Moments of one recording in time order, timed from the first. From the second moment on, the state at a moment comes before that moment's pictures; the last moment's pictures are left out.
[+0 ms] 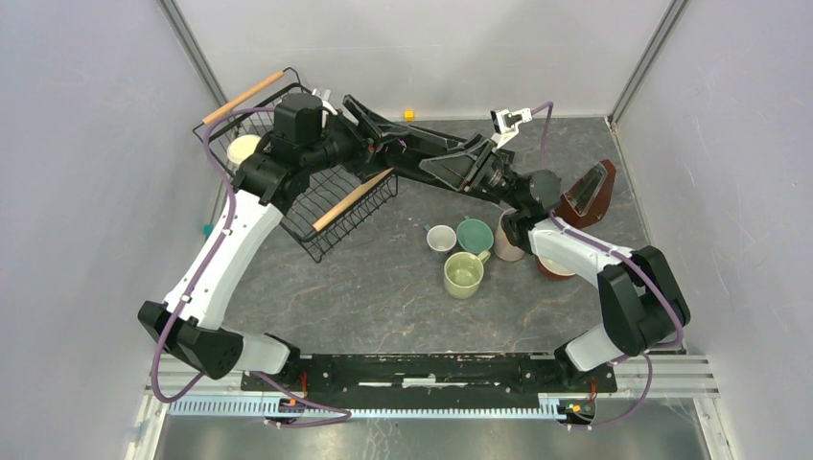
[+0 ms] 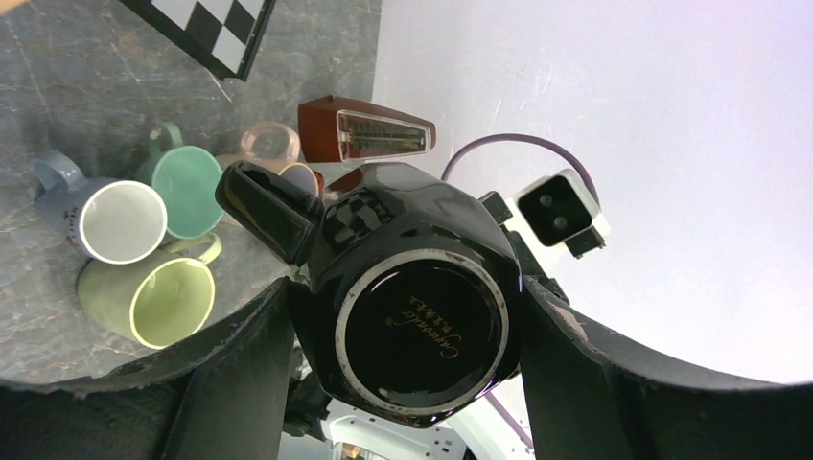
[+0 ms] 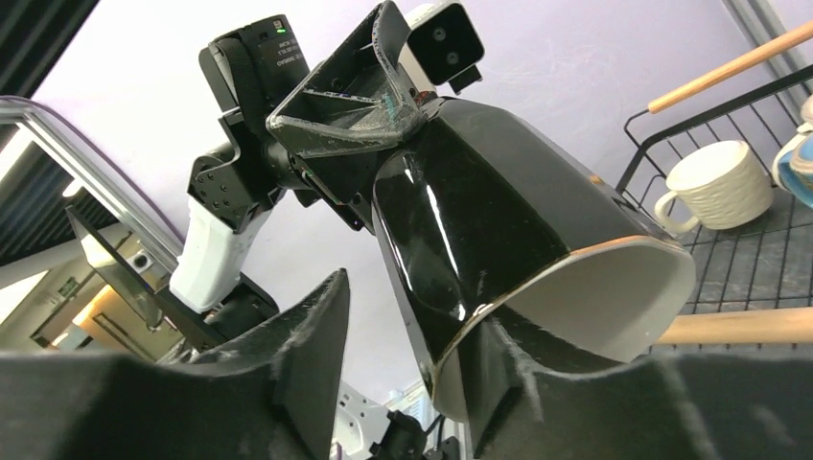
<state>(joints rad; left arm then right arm) -0.45 1.37 1.60 -0.61 0.31 -1.24 0.48 1.52 0.89 1.24 -0.64 1.19</state>
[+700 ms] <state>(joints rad) -0.46 1.36 1.56 -0.52 0.34 -1.29 0.48 1.50 0.89 1.28 -0.64 1.20</state>
